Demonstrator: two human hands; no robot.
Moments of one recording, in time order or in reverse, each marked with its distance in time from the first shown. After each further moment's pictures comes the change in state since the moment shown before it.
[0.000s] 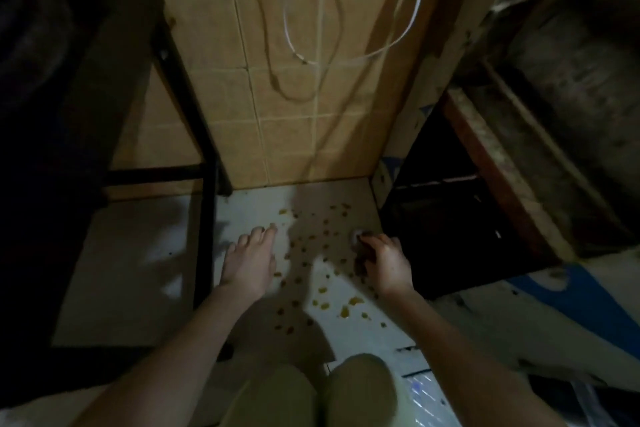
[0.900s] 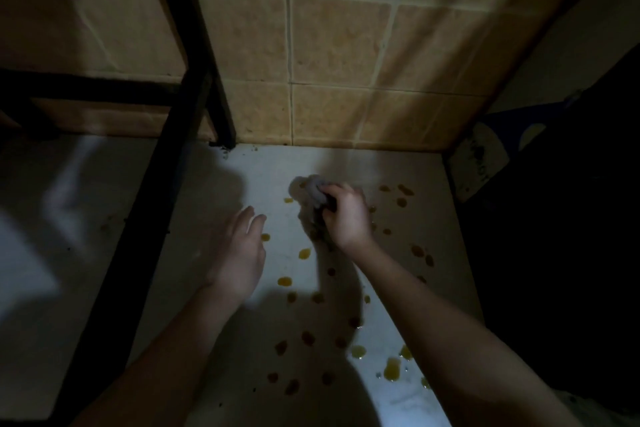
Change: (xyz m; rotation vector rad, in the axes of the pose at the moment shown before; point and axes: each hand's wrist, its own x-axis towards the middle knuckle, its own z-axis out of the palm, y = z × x) left_hand 0.141 -0.090 0.258 -0.230 0.232 -0.161; right_hand 0.225 -0.019 0.255 0.203 0.100 -0.317
